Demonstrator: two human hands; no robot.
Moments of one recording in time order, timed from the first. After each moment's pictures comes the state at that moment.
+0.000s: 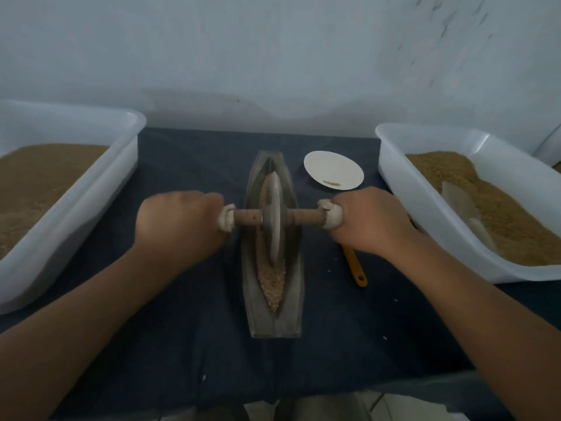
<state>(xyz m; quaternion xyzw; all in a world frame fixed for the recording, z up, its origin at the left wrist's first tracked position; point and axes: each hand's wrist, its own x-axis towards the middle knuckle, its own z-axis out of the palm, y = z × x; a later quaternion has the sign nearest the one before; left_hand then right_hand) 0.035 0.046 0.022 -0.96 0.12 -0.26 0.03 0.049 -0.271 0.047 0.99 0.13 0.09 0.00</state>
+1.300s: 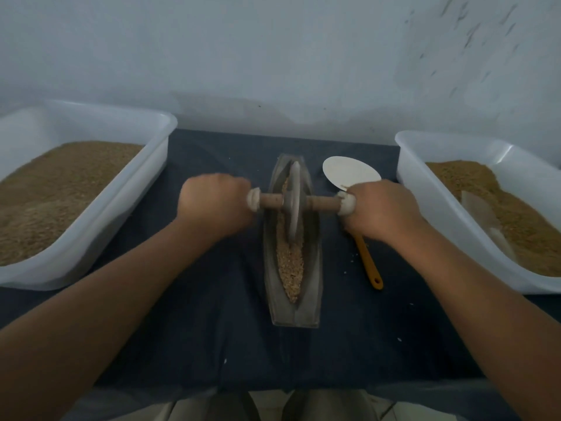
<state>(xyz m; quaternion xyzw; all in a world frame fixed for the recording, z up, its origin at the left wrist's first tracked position) 0.070 0.038 0.026 -0.97 0.10 -0.24 0.03 0.076 -0.262 0.052 0.99 0.07 0.08 0.04</state>
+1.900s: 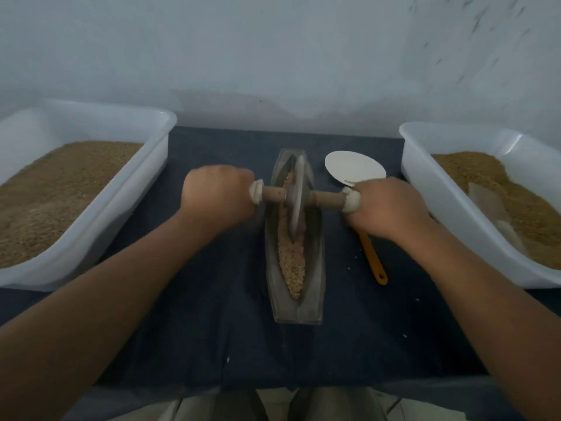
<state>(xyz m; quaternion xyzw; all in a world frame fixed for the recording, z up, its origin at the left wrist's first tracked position) 0.079 0.036 0.030 -0.97 0.11 -0.24 0.02 0.074 -0.266 0.044 0.99 0.07 0.08 0.01</state>
